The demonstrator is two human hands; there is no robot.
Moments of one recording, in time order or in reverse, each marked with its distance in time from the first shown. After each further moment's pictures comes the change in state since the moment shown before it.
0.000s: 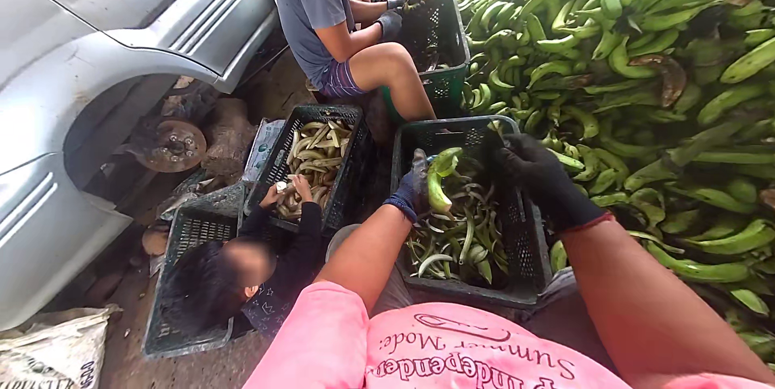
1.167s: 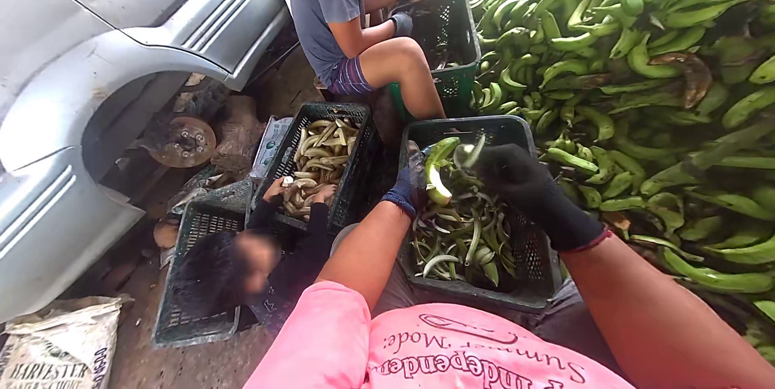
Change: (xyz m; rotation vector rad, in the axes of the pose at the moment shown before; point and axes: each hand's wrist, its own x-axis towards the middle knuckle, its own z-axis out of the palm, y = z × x) left_hand -0.003 0.011 -0.016 0.106 0.080 0.127; right_hand -0.019 -0.011 0.023 0.206 -0.137 -0.365
